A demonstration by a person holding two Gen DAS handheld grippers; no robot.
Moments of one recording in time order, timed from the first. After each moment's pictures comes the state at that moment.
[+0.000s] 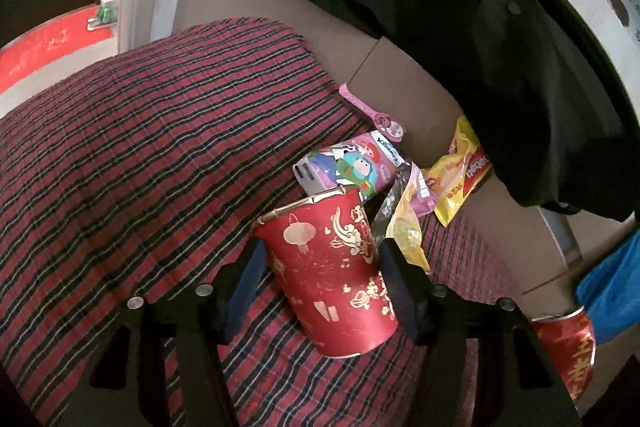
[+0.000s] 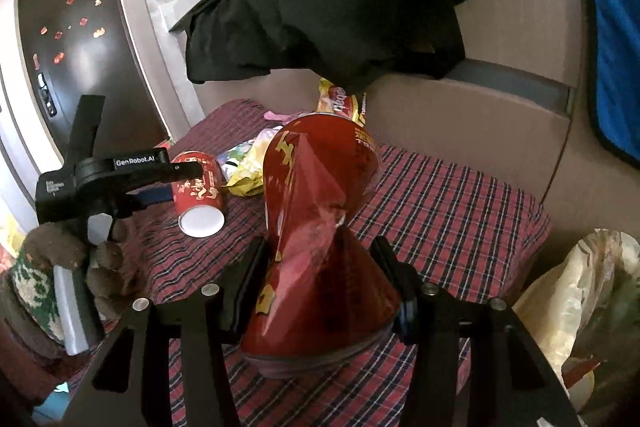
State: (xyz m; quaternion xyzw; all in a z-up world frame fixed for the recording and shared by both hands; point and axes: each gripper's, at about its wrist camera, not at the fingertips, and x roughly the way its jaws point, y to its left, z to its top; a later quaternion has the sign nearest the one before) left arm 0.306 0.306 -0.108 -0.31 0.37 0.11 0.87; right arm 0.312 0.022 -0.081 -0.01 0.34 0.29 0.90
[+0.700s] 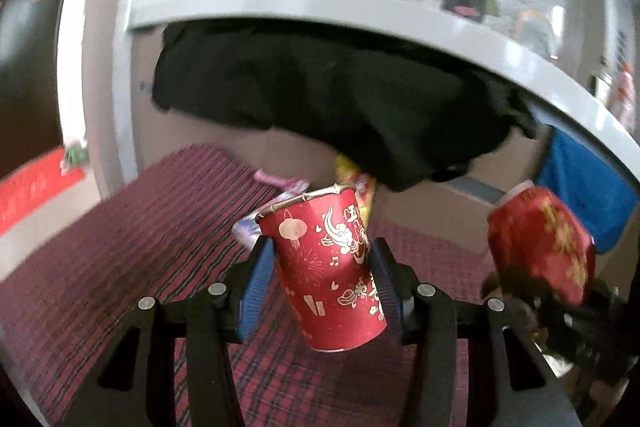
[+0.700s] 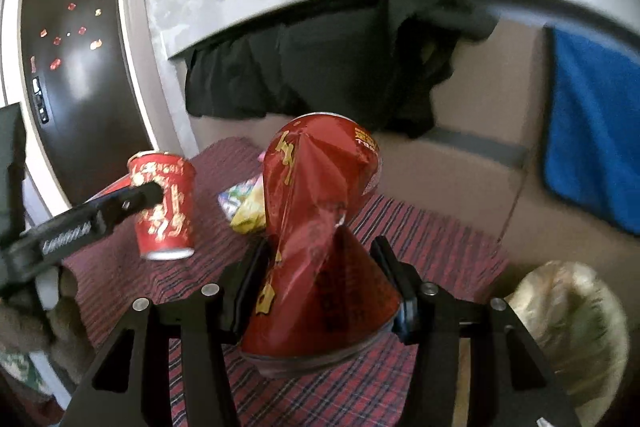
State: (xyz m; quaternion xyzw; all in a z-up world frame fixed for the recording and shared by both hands) left arm 0.219 0.197 -0.013 -0.11 0.24 0.06 0.96; right arm 0.288 0.000 -0.025 -0.02 0.27 0.26 0.93
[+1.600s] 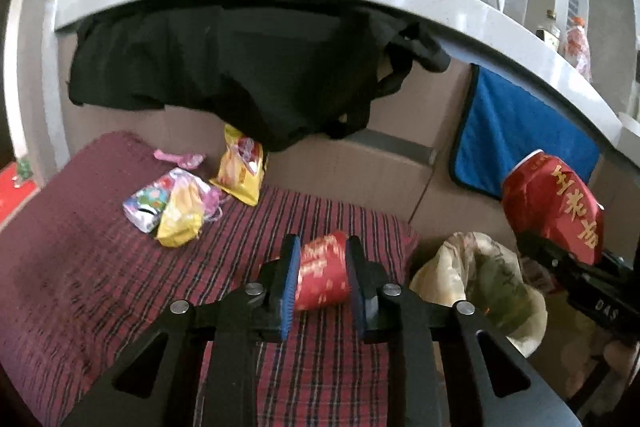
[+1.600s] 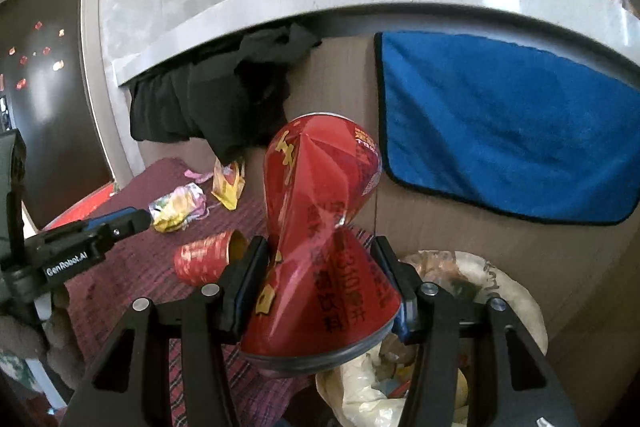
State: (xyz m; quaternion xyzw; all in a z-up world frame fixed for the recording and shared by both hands) left arm 0.252 0.107 -0.040 -0.10 0.28 -0.04 0.95; right arm 0.277 -0.120 -0.021 -0.01 0.25 0.18 0.95
